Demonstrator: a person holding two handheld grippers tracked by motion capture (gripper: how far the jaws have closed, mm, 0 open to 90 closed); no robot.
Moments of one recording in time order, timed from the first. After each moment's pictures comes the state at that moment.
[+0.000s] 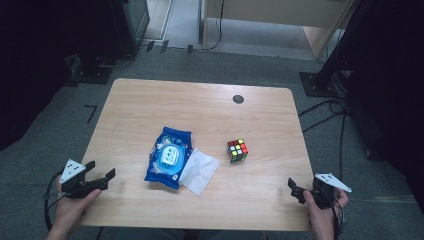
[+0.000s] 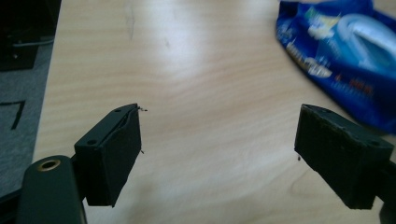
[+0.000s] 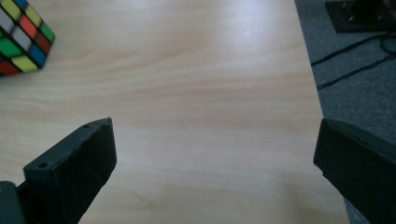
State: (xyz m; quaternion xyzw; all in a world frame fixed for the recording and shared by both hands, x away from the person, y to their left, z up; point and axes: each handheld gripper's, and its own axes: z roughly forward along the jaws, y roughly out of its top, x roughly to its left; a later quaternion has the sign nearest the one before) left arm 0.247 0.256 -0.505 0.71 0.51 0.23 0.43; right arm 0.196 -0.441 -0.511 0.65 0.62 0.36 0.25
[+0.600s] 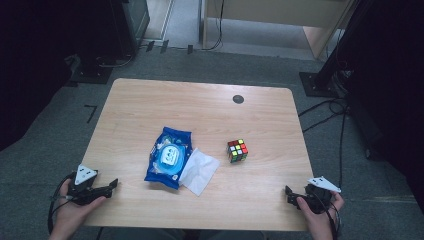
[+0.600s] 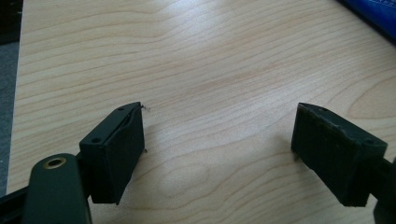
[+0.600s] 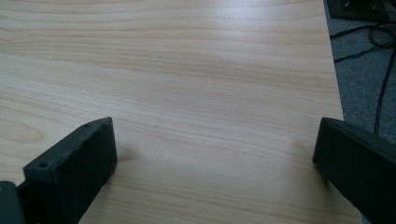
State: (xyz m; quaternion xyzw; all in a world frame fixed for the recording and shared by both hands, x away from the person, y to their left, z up) left arm 0.241 0.243 -0.517 0.77 0.51 0.22 0.32; right arm 0.192 -0.433 -0.527 0.63 0.67 0.29 0.25
